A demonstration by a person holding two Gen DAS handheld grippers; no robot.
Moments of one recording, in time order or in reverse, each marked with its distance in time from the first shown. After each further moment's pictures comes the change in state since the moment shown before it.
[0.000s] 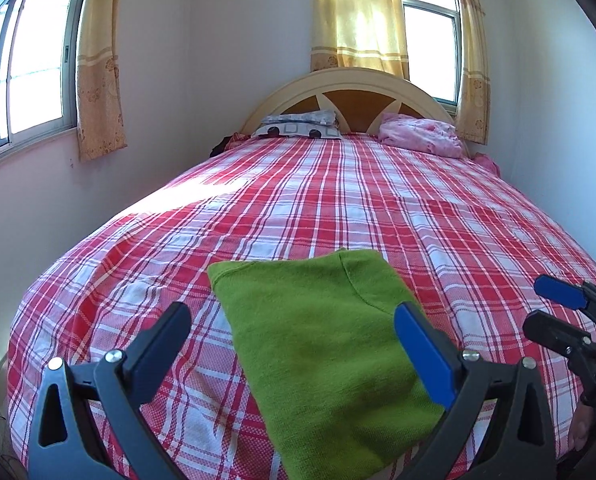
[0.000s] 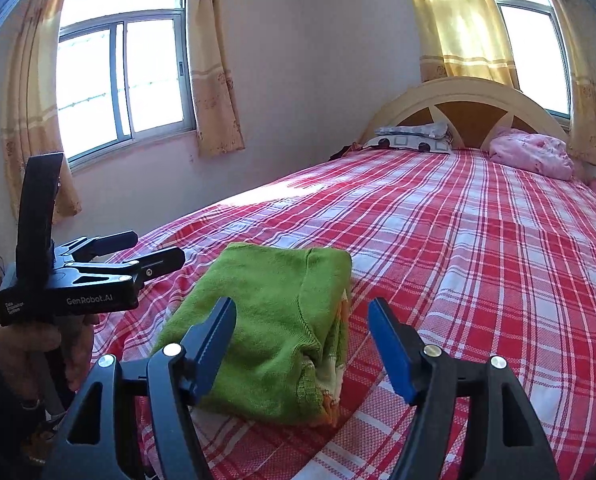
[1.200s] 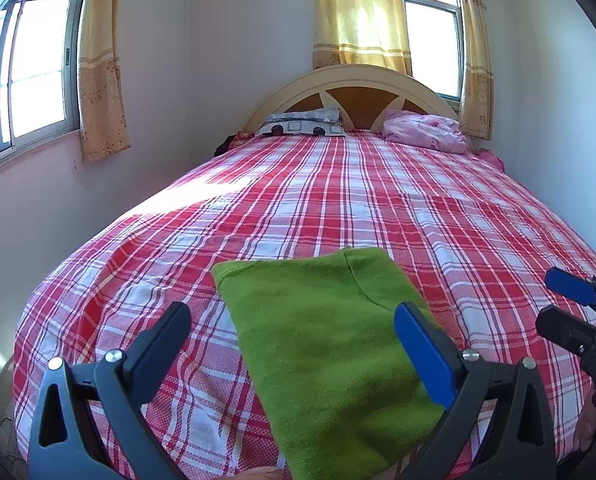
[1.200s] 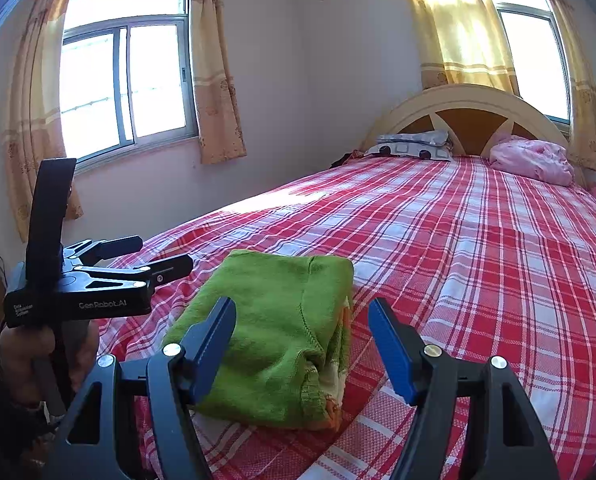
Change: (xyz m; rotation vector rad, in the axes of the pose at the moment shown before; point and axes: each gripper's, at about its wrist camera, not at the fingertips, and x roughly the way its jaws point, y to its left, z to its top) left arm 0.003 -0.002 -0.002 0.012 0.010 0.025; right arm -0.006 0.005 0.002 -0.009 -0.028 0.002
